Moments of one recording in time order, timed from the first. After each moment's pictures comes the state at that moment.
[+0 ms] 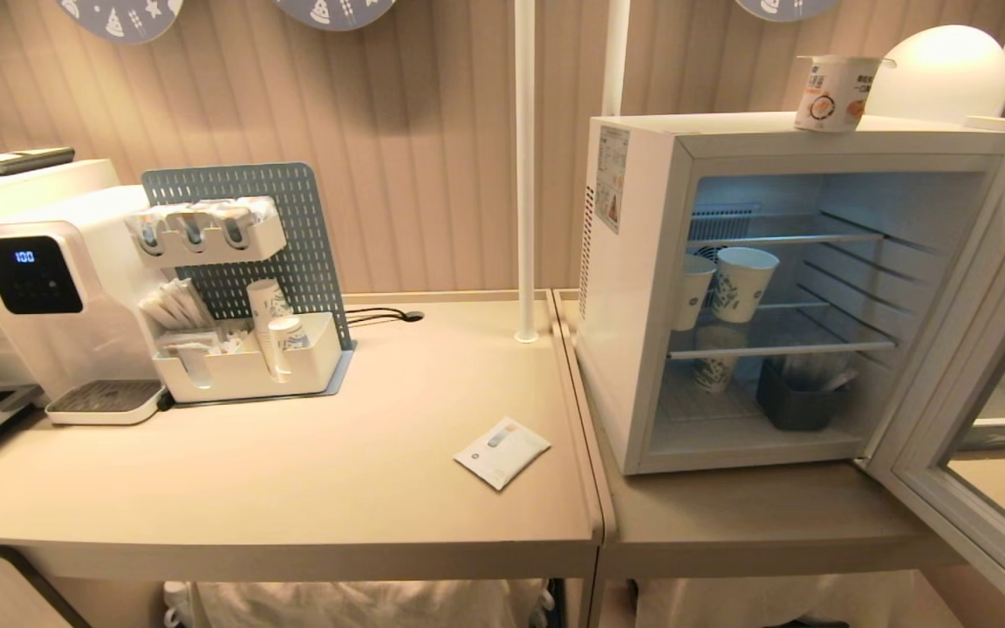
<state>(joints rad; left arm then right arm) 0.00 0.00 0.00 0.00 0.01 -0.02 0.00 0.68 -0.84 0.13 0.00 0.12</state>
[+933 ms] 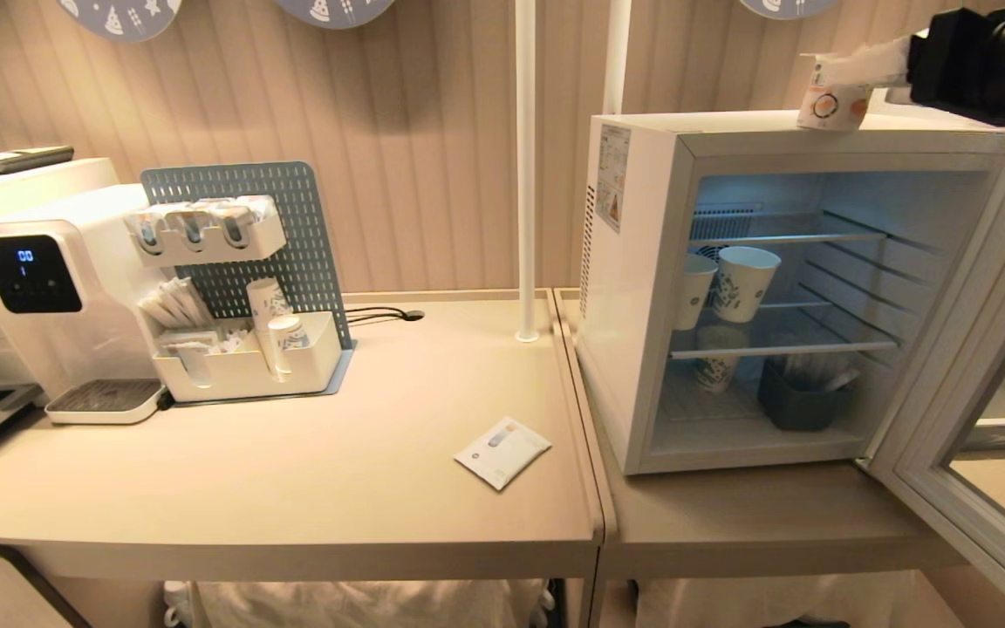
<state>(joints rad) 0.00 0.00 0.00 -0.01 0.01 -0.03 0.13 1.64 -1.78 0.27 0.13 0.12</state>
